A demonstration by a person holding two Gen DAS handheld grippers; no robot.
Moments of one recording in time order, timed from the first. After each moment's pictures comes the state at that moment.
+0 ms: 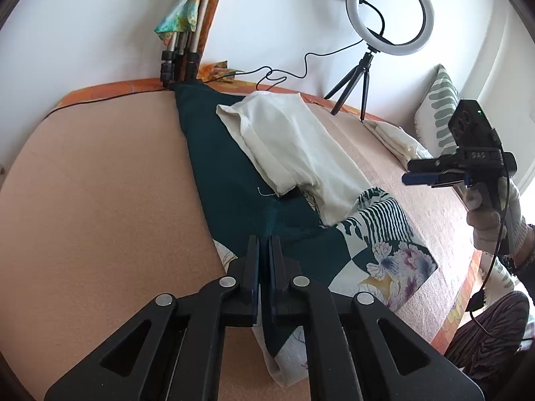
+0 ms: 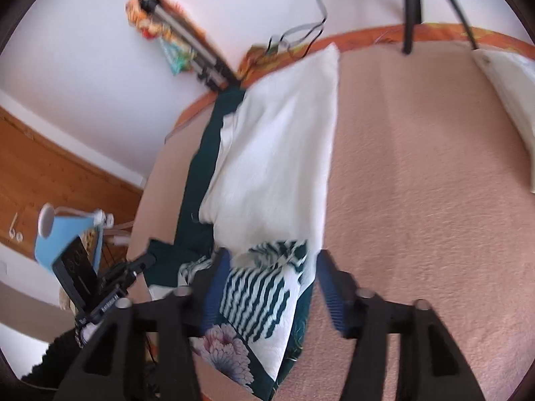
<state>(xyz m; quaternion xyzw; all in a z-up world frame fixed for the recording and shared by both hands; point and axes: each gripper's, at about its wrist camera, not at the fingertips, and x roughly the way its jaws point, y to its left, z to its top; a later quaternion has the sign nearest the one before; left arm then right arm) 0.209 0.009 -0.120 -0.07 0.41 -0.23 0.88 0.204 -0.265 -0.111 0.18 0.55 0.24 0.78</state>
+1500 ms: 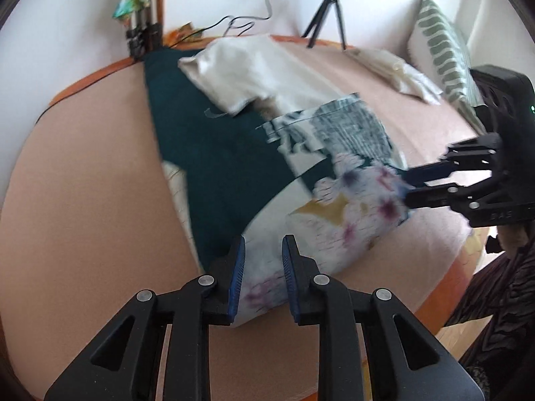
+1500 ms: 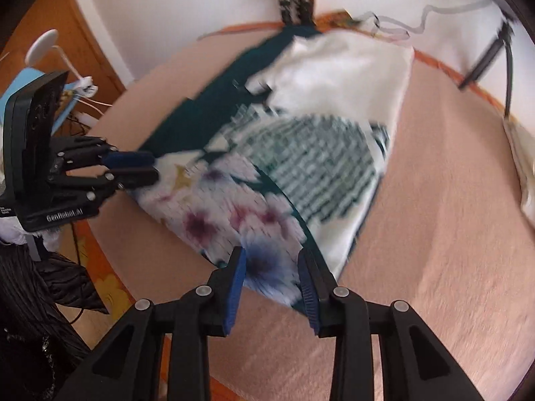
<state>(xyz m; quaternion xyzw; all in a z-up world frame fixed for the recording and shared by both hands) 0.156 -0.039 -0.137 0.04 0.48 -0.21 0.85 0.091 -0.178 -0.142 -0.09 0.56 0.25 0.79</state>
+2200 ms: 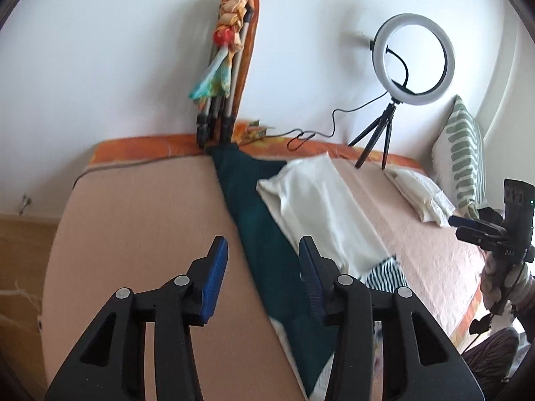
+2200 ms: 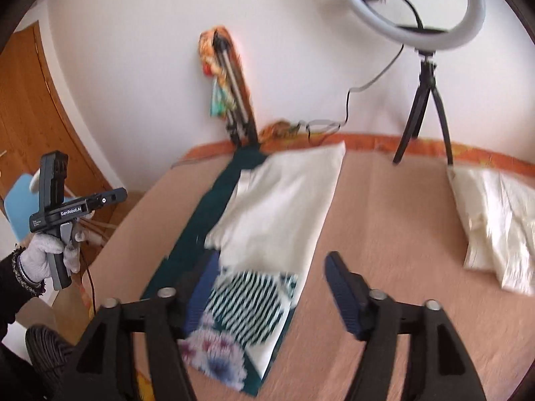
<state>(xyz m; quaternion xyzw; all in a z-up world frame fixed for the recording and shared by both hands) 0.261 0.061 -0.033 -0.07 0.38 -0.19 0.90 0.161 -0.245 -0.037 0.04 0.40 0.21 0.89</state>
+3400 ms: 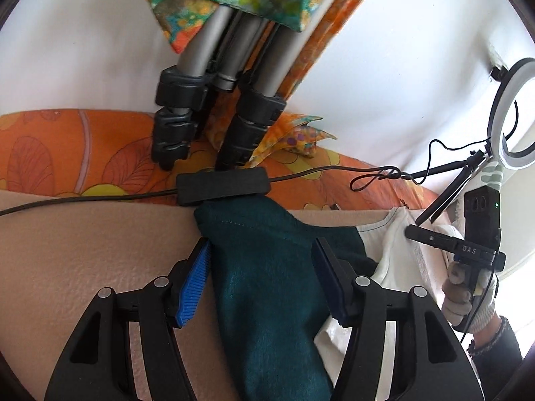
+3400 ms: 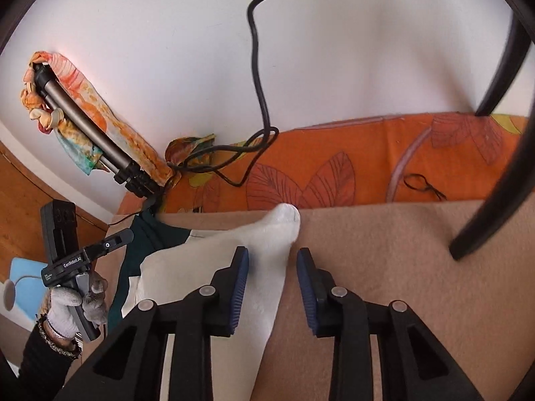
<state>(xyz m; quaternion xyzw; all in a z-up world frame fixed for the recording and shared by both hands) 0.523 0.032 -0.156 -0.16 0.46 -0.22 0.84 0.456 -0.257 -0.172 0.15 0.50 0.21 0.82</state>
